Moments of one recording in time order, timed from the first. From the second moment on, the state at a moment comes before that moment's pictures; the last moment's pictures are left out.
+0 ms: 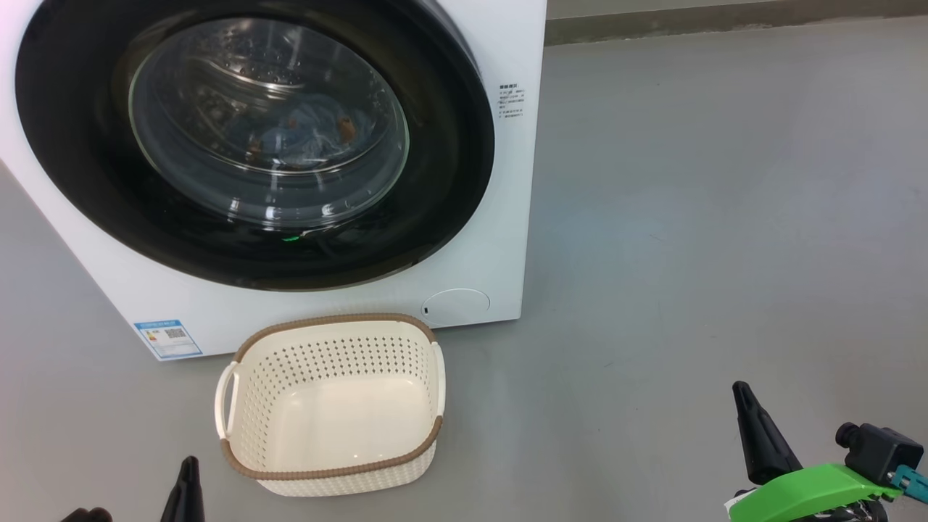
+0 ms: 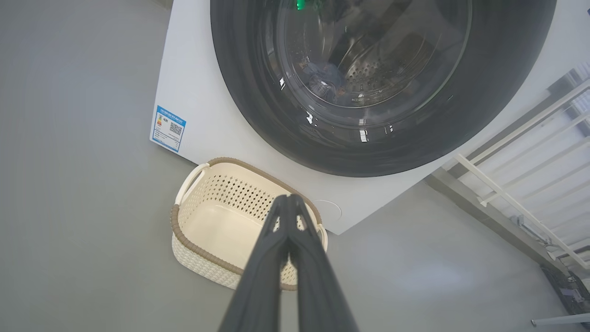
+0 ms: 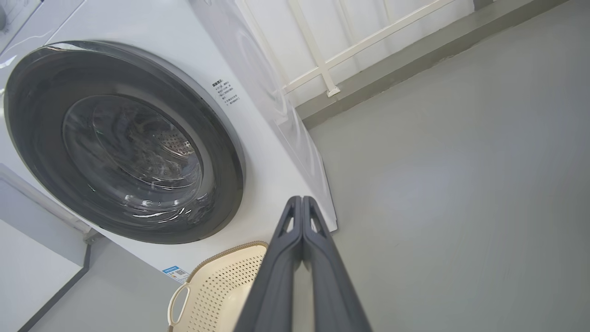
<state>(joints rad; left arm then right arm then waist) 0.02 0.05 0.05 0.32 -0.71 -0.13 -0.14 -0.04 -0.08 -0.05 0.27 0.59 0.14 -0.15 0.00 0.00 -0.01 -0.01</state>
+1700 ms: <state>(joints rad) -0.03 0.05 0.07 0.29 -1.22 -0.13 0.00 -0.05 -0.06 -0.10 0.27 1.16 0.14 0.00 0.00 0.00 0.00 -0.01</state>
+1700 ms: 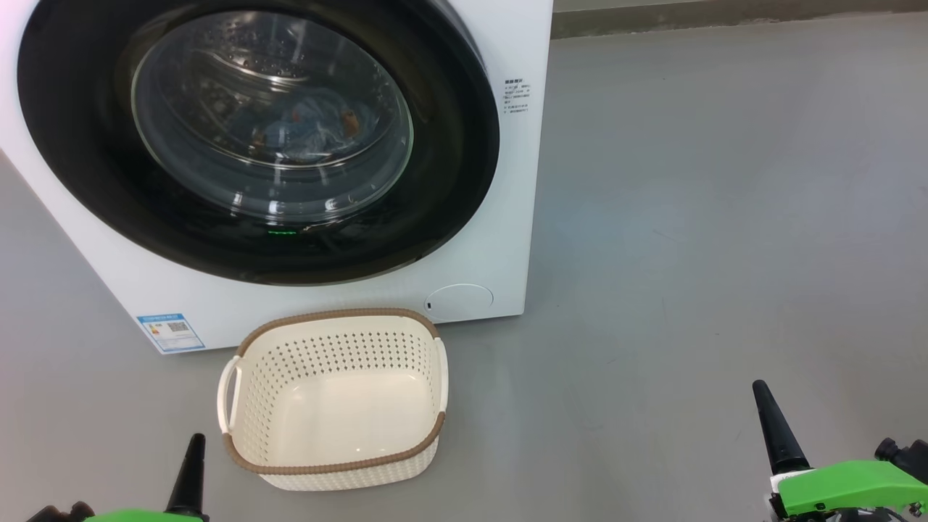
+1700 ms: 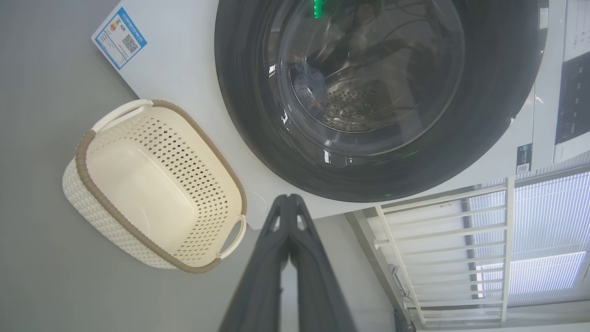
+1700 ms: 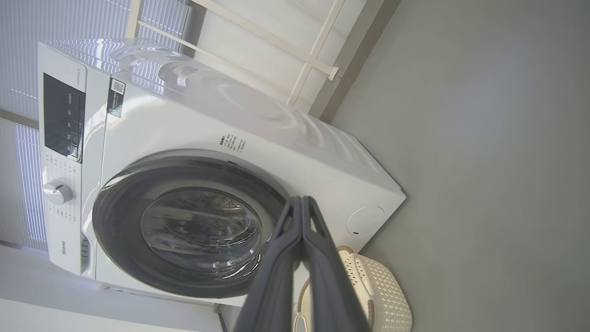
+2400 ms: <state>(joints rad) -0.05 0.04 0.07 0.28 -1.43 -0.13 0.06 -0.05 -0.06 -0.11 0.27 1.41 0.13 0.06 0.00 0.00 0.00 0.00</state>
